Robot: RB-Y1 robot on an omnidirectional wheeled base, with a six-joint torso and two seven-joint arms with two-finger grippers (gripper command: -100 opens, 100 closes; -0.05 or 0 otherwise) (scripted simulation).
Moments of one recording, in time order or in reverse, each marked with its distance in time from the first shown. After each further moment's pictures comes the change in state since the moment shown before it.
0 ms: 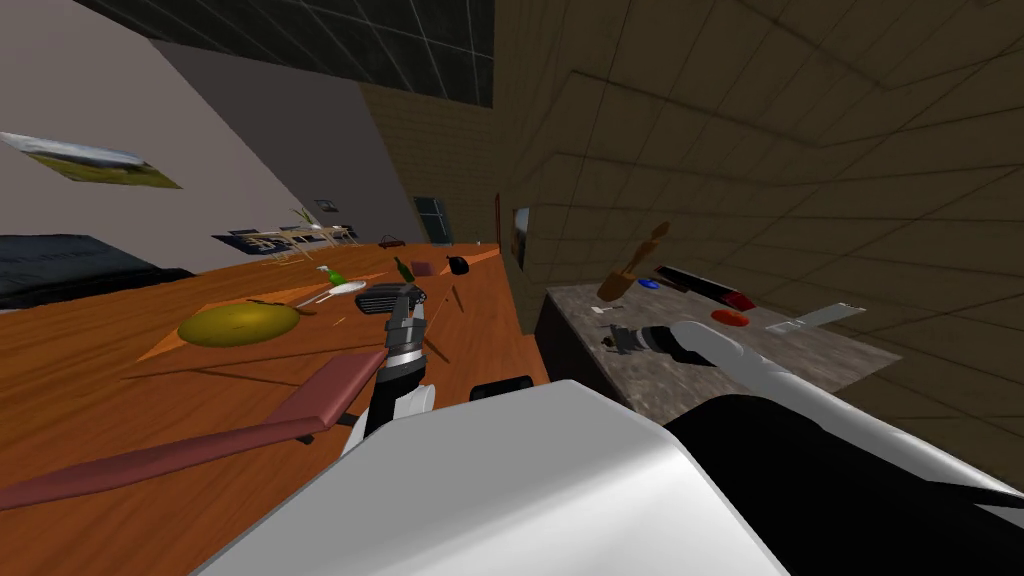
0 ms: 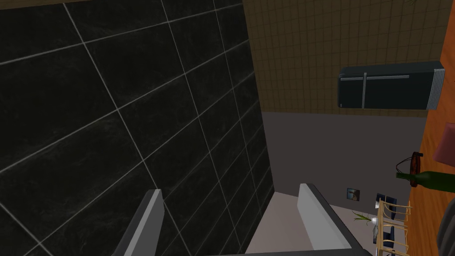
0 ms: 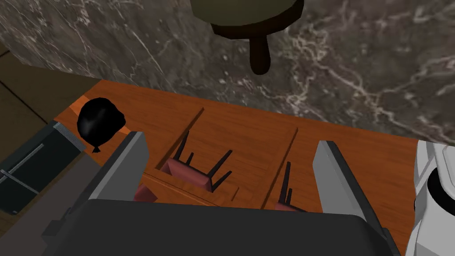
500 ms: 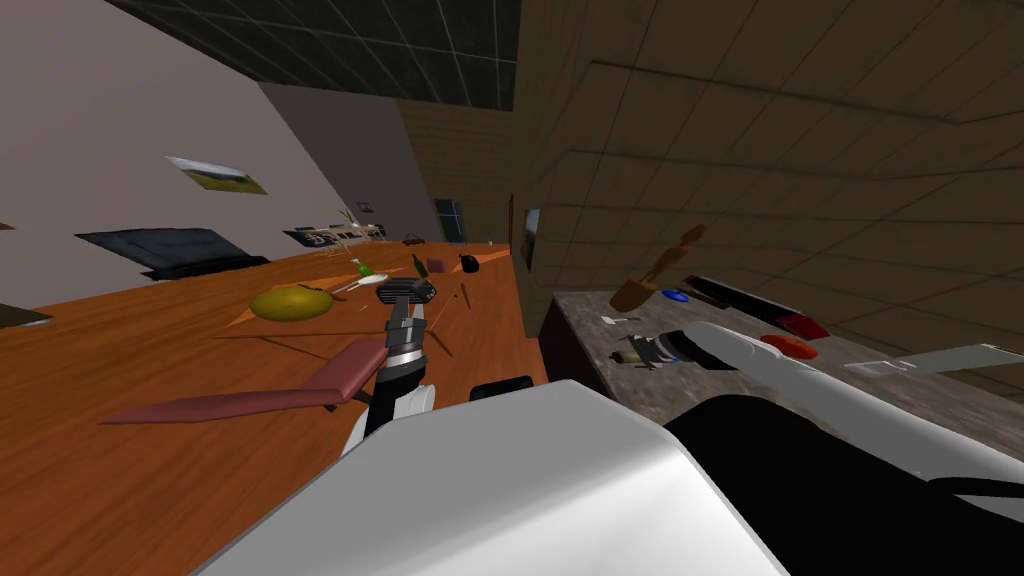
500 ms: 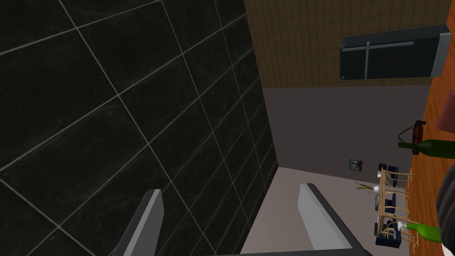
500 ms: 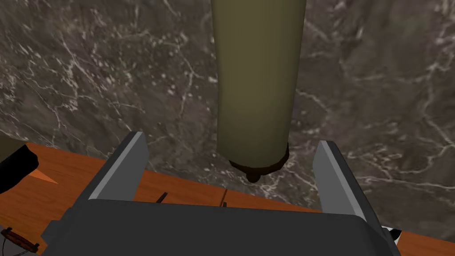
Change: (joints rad) left arm 0.000 0.000 0.000 0.000 0.000 0.000 0.000; right arm 0.029 -0.087 0.009 0.138 0.131 -0.105 0.062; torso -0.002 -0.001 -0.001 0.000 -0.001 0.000
